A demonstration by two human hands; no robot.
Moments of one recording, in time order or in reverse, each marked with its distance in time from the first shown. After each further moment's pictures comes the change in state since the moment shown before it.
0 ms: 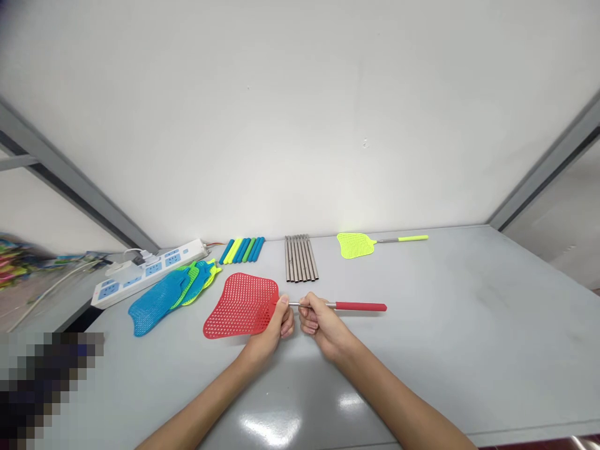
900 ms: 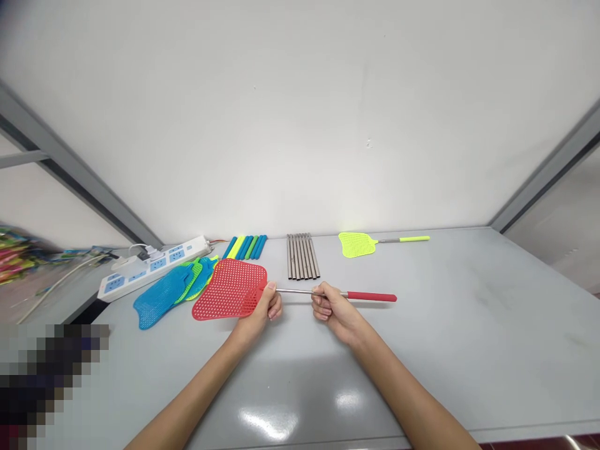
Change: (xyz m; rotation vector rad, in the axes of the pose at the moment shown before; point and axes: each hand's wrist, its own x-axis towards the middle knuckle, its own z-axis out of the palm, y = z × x) left_hand 0.010 0.014 -0.026 0.062 0.028 0.090; right_hand -0.001 -0.024 -0.013 -0.035 -0.052 -0.007
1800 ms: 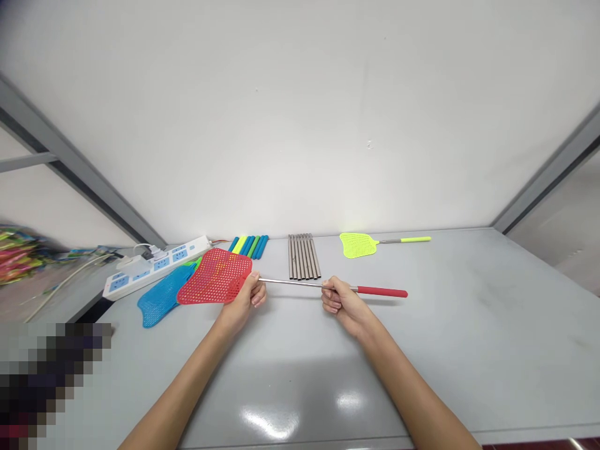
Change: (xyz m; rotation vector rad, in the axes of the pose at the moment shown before) left_hand 0.013 0.010 -0.027 -0.154 0.105 0.029; right_hand -0.001 -0.012 -0.014 -0.008 0.042 -0.050
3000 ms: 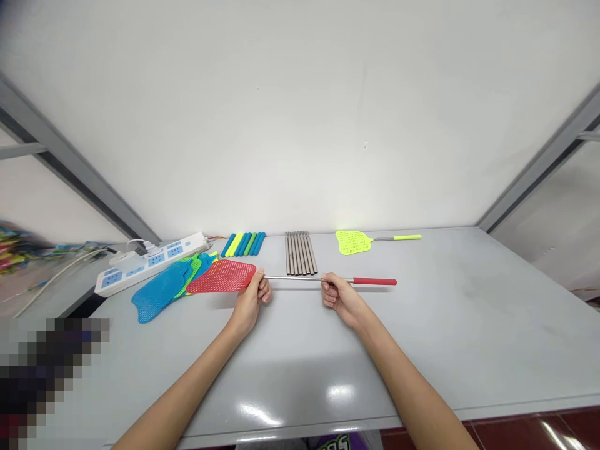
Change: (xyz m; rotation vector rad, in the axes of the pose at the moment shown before) left_hand -0.002 -0.021 0.014 -0.158 0.192 -0.062; right_hand 0.006 0.005 -0.012 -0.105 -0.014 0.004
